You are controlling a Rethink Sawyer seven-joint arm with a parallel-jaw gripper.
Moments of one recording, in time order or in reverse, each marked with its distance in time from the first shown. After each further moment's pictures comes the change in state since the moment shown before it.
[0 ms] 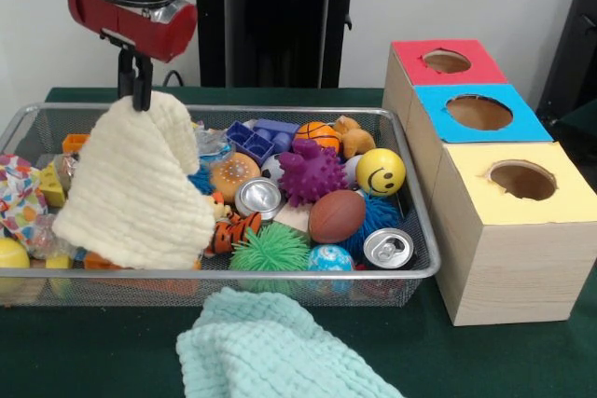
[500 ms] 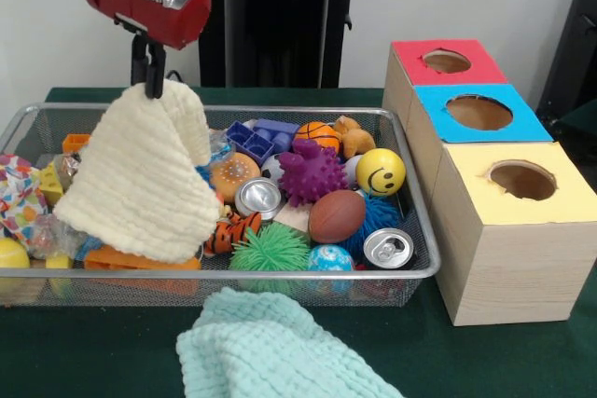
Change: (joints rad) arm 0.066 -0.002 -0.081 0.023 0.082 0.000 0.029
